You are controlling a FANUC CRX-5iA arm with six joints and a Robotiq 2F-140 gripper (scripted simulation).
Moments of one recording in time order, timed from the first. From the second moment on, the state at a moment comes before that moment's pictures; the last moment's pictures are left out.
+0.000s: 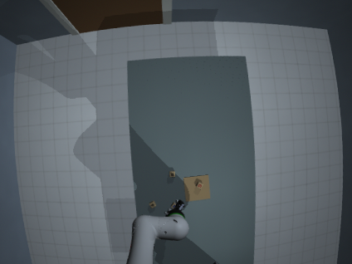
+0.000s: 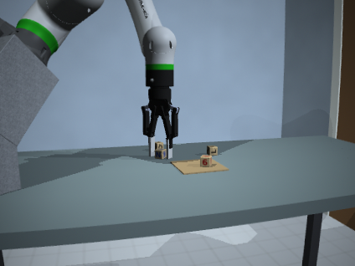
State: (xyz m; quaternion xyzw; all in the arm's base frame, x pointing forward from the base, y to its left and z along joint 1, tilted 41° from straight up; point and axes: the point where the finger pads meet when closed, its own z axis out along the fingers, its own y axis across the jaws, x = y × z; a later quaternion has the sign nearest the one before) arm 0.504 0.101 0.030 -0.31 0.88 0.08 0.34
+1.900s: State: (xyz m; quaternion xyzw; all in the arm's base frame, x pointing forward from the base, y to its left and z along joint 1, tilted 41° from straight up) arm 0.504 0.101 0.030 -0.31 0.88 0.09 0.34
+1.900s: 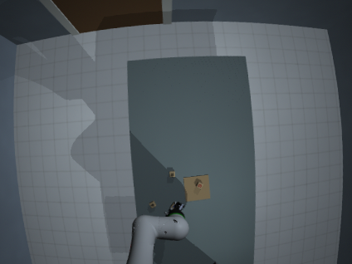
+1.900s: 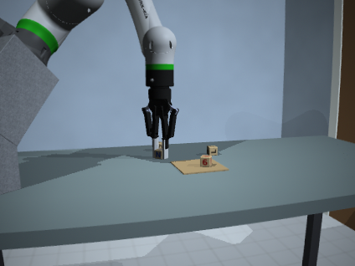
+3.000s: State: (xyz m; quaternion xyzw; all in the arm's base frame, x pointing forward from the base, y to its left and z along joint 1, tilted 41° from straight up) arm 0.449 0.065 0.105 -0.31 0.88 0.09 0.34
